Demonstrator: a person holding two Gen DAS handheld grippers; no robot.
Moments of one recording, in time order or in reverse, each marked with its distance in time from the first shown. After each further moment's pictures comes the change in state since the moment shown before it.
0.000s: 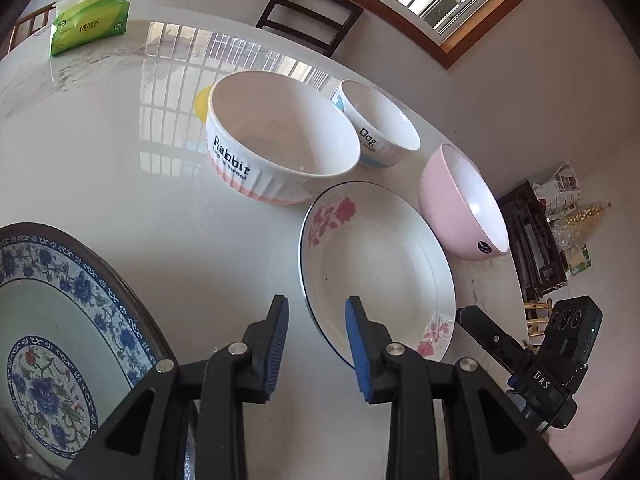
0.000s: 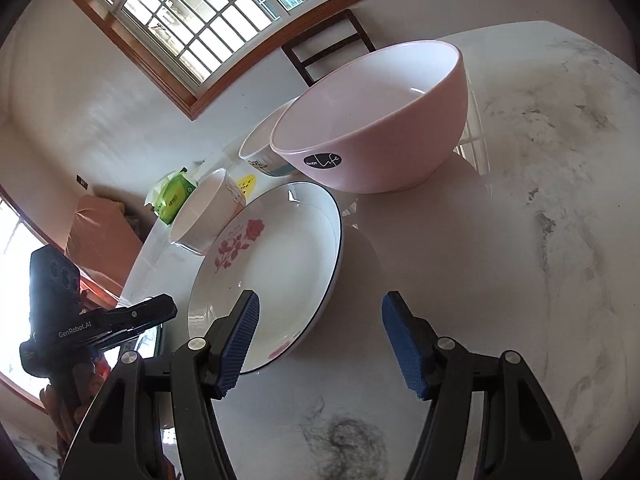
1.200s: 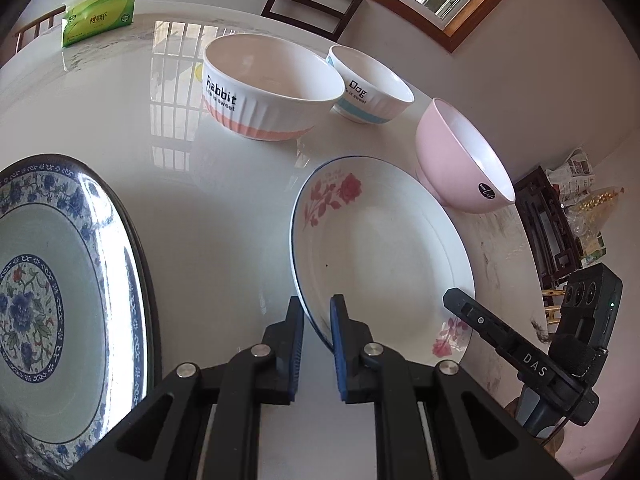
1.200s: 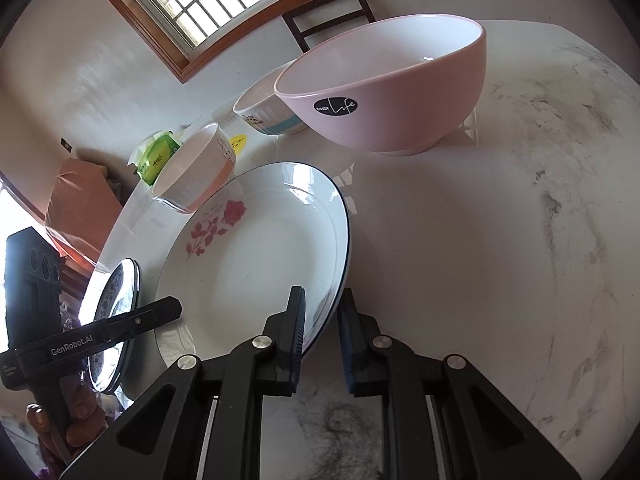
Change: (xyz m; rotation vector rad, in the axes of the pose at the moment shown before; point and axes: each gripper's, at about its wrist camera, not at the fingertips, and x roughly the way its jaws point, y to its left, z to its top) left arm -0.009 -0.012 -0.052 0.029 0.007 0.076; right arm 0.006 0.009 -0.020 -0.064 0.099 -0.066
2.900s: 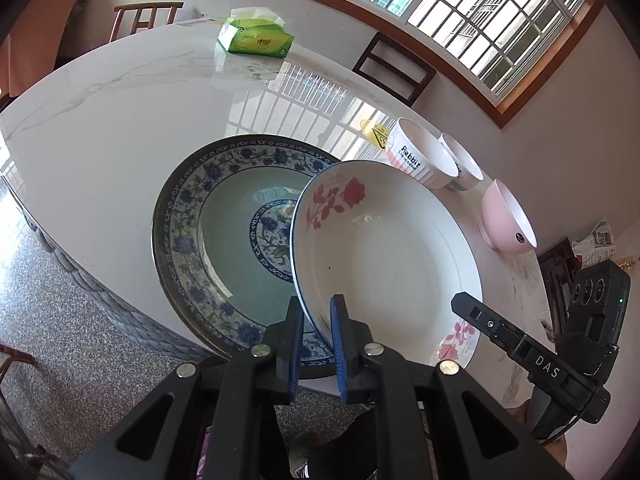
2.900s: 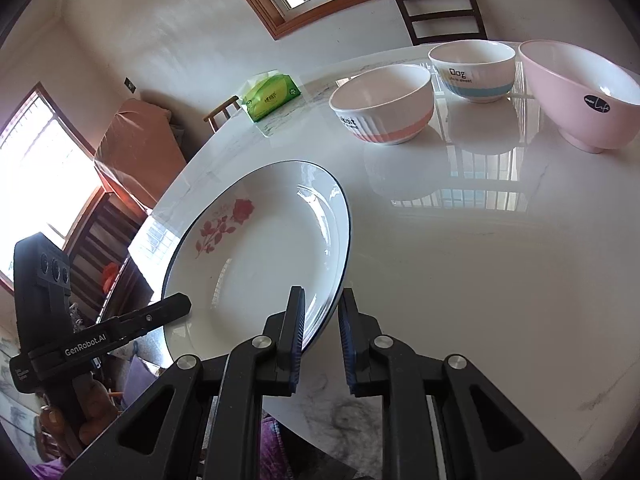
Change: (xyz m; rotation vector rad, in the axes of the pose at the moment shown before) left arm -0.132 0.121 -0.074 -0.194 -0.197 0.117; right arm 0.025 0.156 -0.049 -0.227 0.085 0.158
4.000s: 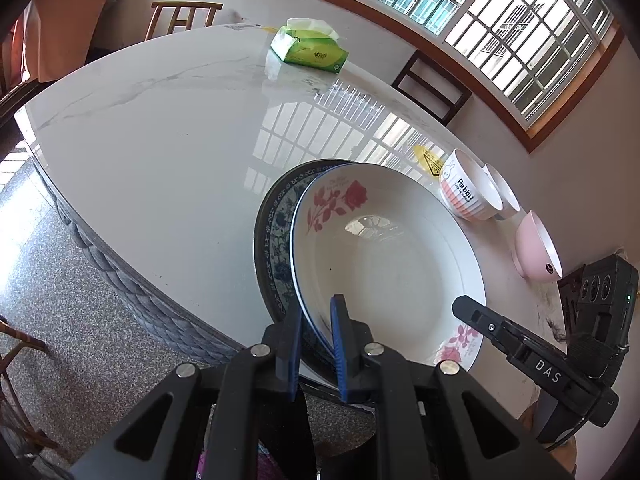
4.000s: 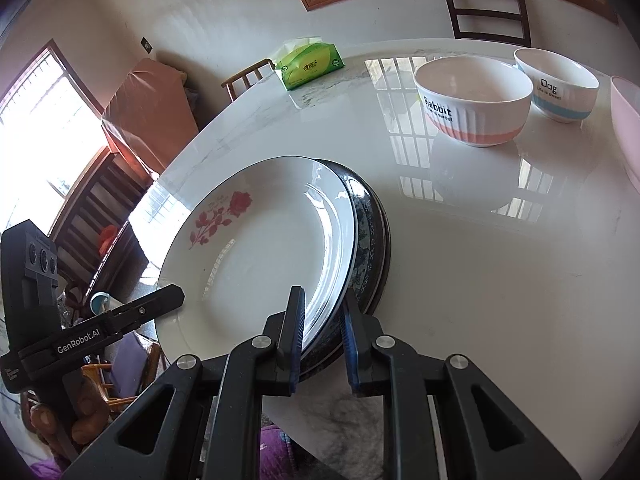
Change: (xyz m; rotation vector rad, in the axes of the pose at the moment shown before) left arm -0.009 0.047 0.013 -0.070 -0.037 0.083; right arm 0.050 0.053 0.009 -0.110 0.087 -0.002
